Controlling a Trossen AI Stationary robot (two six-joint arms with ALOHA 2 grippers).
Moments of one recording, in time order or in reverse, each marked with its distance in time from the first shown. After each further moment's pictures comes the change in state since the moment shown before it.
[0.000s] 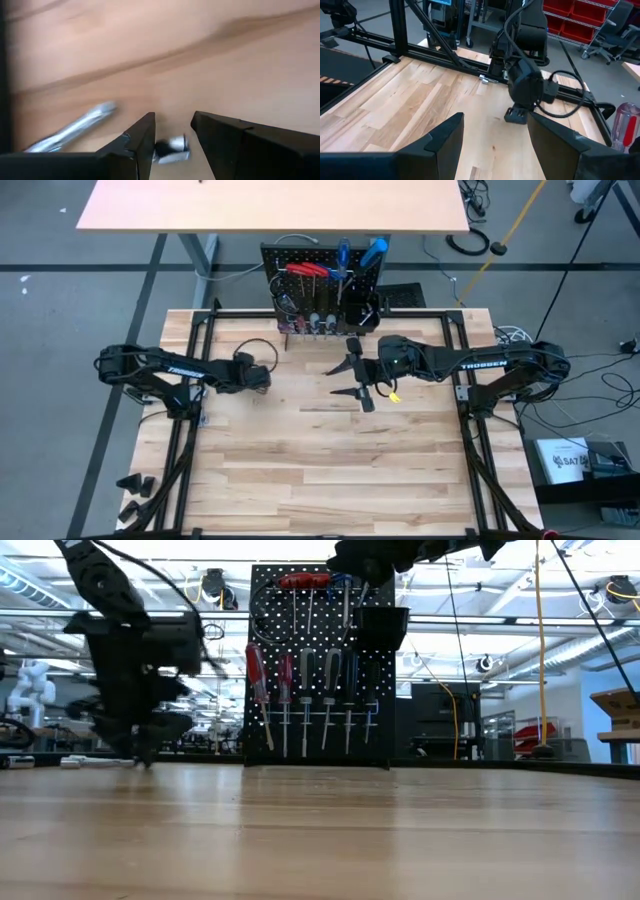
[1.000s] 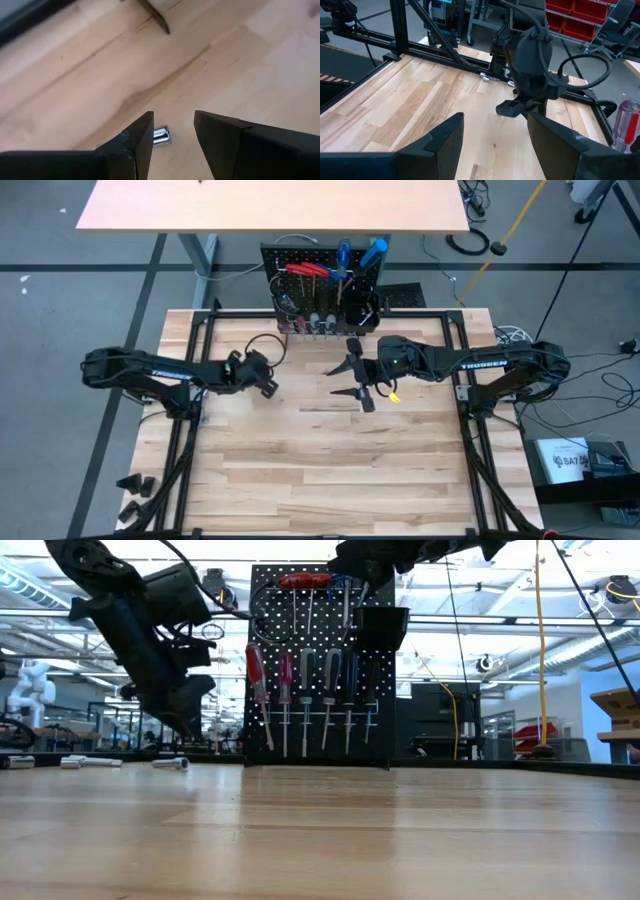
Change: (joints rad) left arm -0.055 -0.156 0.009 0.237 -0.024 0.458; right arm 0.000 0.000 0.000 -0.013 0.000 0.000
